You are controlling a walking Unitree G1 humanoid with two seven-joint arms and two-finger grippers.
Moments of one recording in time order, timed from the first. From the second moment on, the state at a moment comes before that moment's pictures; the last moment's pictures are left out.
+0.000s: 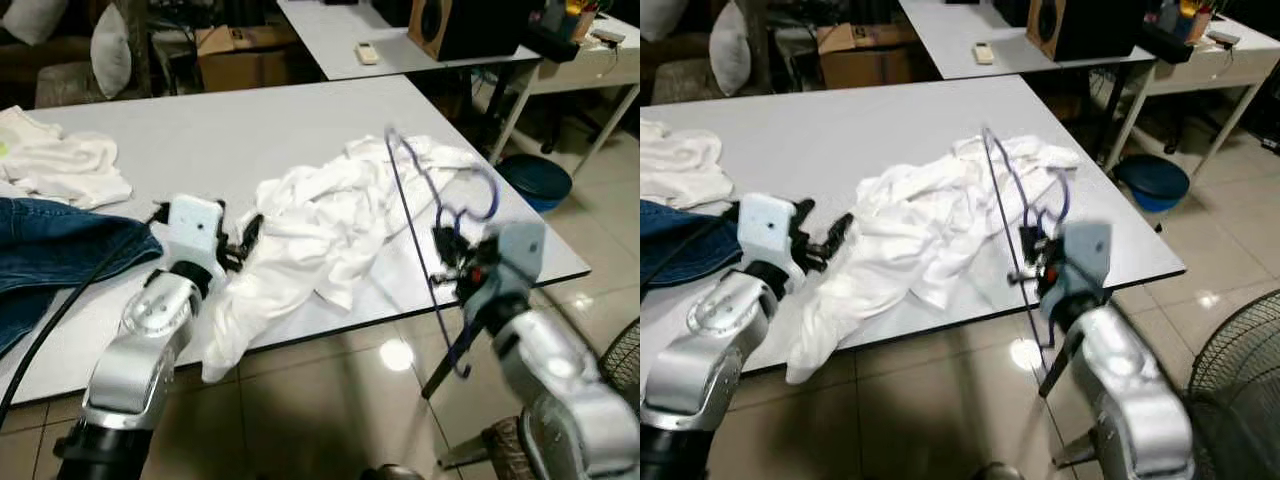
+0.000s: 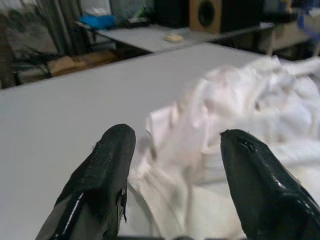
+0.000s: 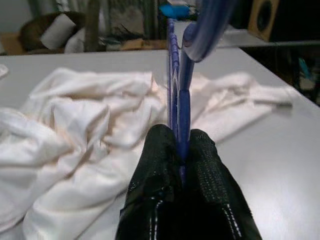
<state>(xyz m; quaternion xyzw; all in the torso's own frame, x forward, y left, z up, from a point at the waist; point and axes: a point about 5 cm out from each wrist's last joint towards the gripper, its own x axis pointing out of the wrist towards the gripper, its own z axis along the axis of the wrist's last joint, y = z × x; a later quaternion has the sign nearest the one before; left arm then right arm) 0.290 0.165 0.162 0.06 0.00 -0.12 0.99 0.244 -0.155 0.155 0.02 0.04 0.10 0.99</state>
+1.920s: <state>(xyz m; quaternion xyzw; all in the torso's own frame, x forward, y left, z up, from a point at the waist) 0.300 0.165 0.151 0.05 0.02 -0.10 0.99 0.250 -0.139 0.145 0.05 0.01 0.07 1.00</state>
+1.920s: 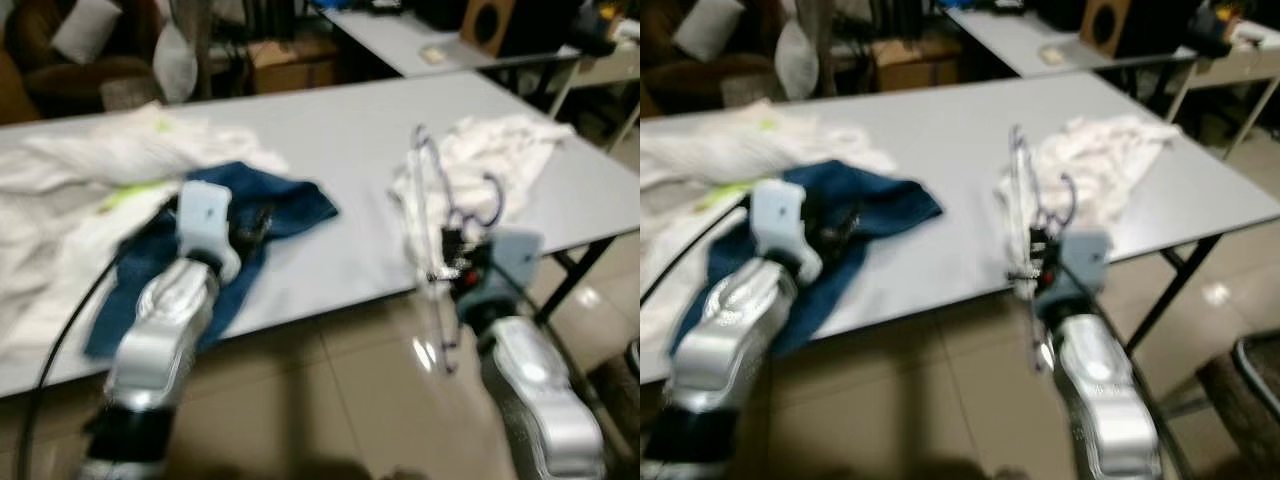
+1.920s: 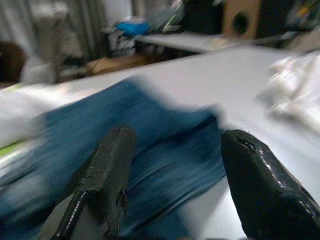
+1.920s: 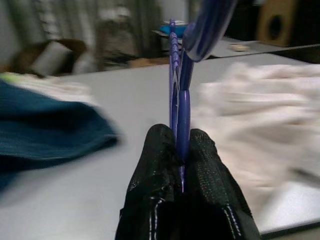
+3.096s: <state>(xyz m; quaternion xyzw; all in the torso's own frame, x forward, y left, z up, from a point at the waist) 0.298 0.159 0.146 0.05 0.01 -0.08 1.00 0.259 -0.150 0.151 0.01 0.00 0.08 1.00</state>
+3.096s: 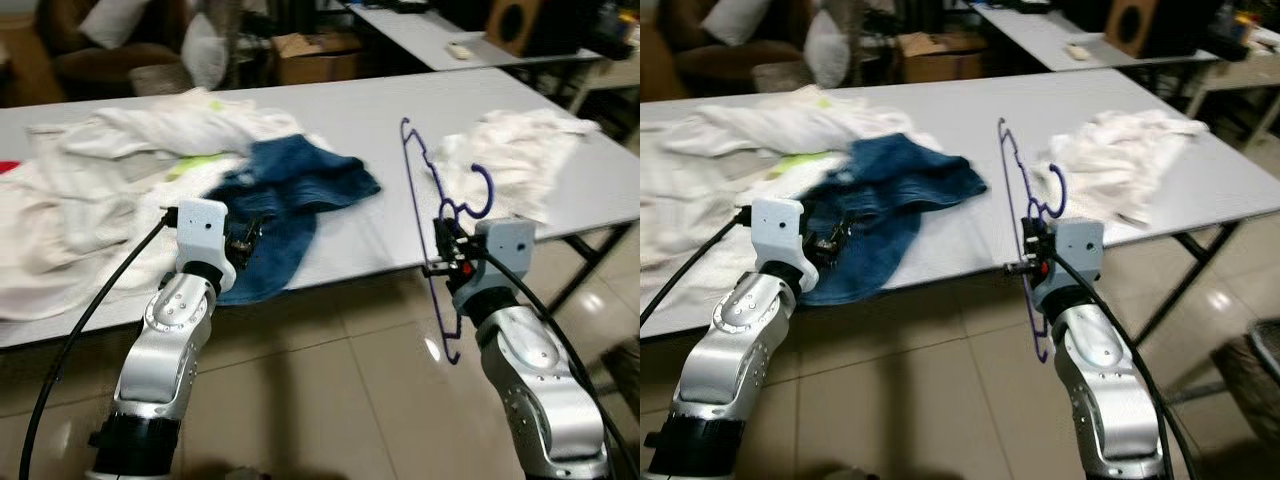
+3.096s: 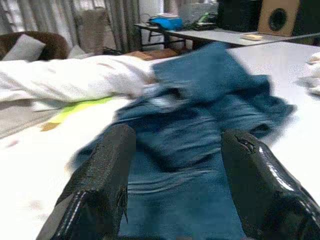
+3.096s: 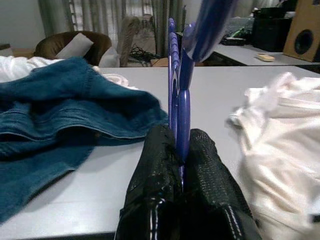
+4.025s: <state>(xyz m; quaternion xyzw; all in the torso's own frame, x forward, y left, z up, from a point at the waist) 0.298 0.169 0.147 0.07 0.00 -0.05 1.00 0.262 -0.140 0.151 0.01 0.00 0.10 0.99</state>
